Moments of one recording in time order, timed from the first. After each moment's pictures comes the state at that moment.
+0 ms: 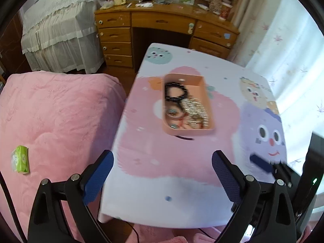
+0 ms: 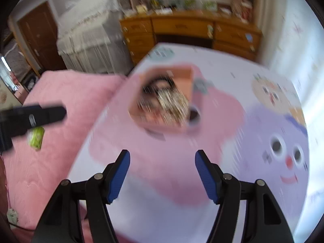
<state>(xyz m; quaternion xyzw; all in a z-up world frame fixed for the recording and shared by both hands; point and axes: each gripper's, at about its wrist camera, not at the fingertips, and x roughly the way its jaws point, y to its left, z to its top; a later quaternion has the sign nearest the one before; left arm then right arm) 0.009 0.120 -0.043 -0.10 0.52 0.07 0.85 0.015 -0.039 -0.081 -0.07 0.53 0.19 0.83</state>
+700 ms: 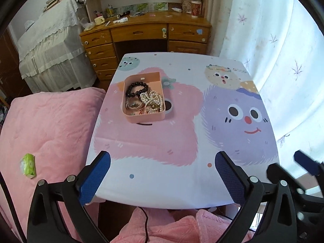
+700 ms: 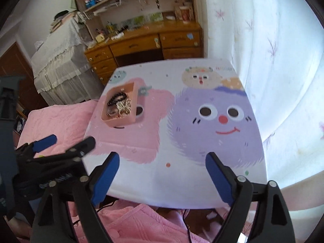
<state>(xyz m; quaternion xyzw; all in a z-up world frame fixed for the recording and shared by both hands) -0.048 -0.021 -0.005 -0.02 0.50 0.05 0.86 -0.069 -0.171 0.019 0.03 0.48 0.10 0.87</state>
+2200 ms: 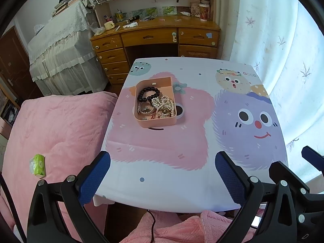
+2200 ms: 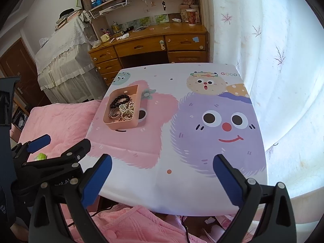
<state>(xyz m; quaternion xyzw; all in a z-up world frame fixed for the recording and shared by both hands) -0.050 -0.014 0.002 0.00 0.48 0.09 0.87 -0.058 -0.167 0.015 0.02 0.47 0.12 0.87</state>
